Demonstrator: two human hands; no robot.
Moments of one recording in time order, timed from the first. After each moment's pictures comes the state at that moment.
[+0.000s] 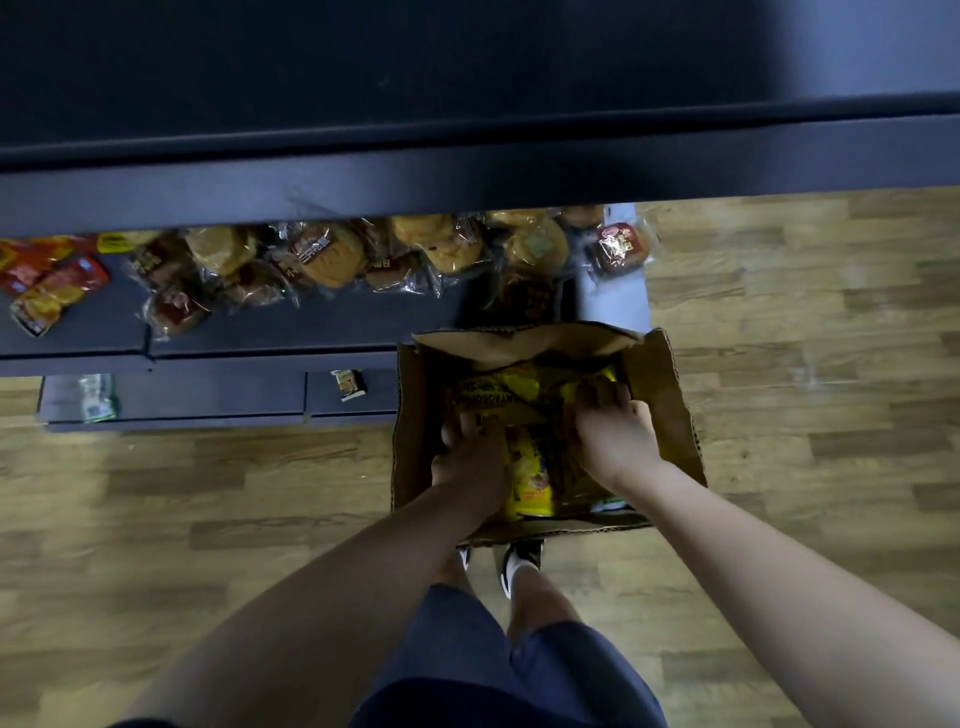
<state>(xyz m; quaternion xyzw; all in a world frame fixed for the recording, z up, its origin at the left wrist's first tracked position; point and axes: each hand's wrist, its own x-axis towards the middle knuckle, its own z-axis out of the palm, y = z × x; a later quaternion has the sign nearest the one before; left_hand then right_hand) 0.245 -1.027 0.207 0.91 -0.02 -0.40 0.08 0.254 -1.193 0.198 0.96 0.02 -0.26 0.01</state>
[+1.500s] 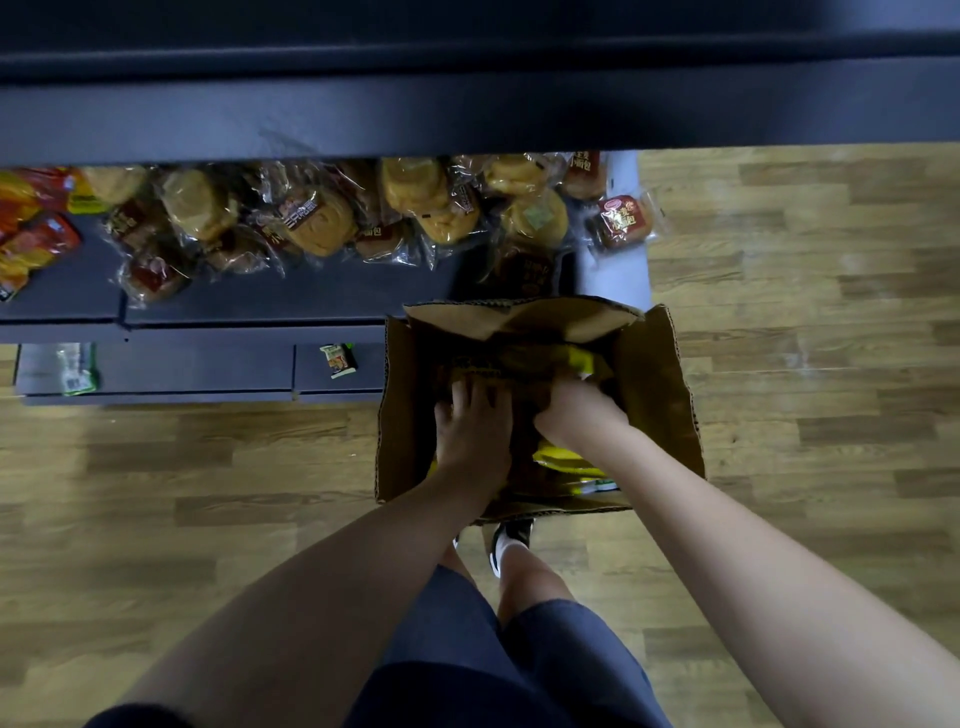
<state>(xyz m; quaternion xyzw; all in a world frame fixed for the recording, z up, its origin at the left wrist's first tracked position) 0.244 -1.037 0.207 0.95 -0.08 -0.31 0.04 0.272 -1.158 0.224 0.89 -0.15 -0.41 -0.16</state>
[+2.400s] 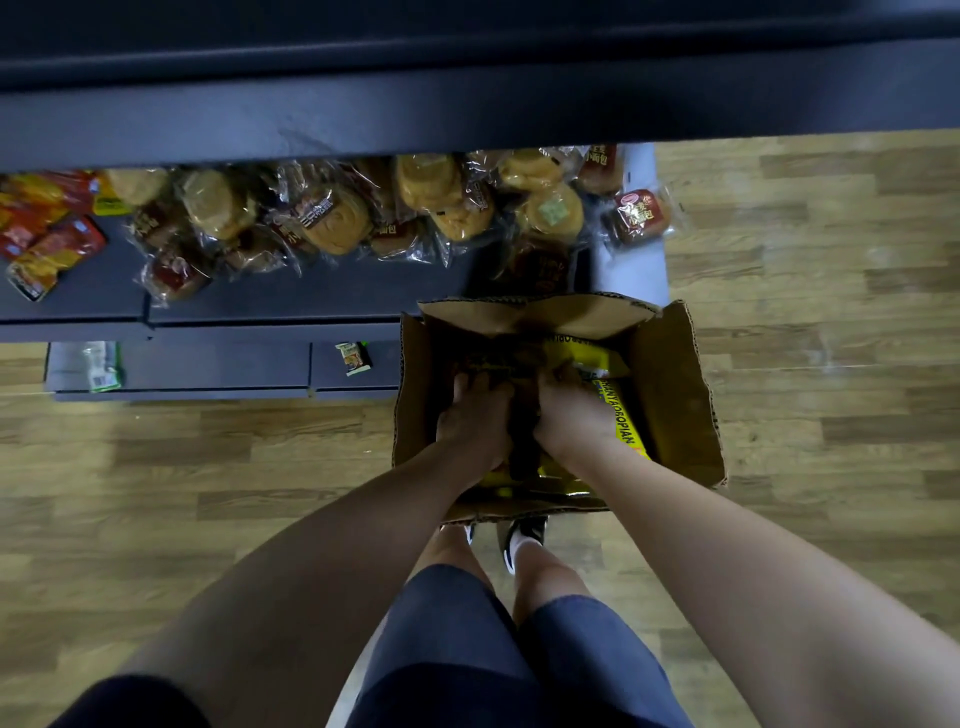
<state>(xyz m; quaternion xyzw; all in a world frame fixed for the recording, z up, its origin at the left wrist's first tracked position) 0.261 -1.019 0.203 0.92 -0.05 -0.36 0.14 0.260 -1.138 0.198 0.93 -0.07 -0.35 -0.09</state>
